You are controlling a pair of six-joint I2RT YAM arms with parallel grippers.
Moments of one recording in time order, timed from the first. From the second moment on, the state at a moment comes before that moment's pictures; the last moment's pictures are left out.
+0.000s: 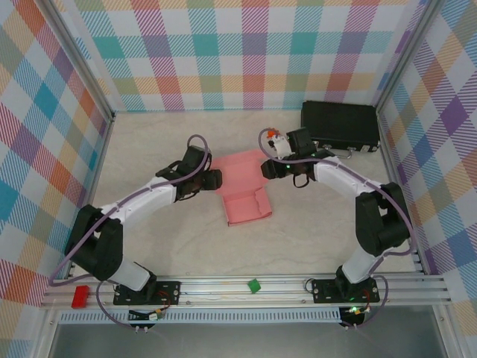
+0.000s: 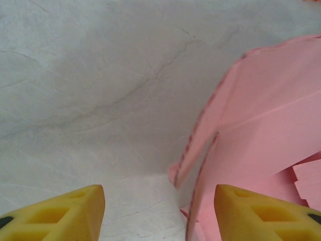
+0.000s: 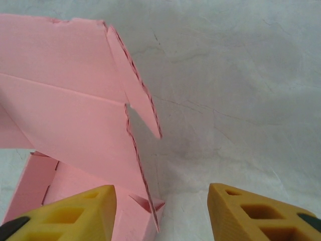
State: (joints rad) left arm -0.51 1.51 1.02 -0.41 -0.09 -0.43; right arm 0.41 1.69 1.19 -0.39 -0.35 0.03
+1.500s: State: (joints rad) left arm -0.50 1.61 1.10 -0.41 0.03 -0.41; right arm 0.57 1.69 0.93 -0.29 -0.25 0.44
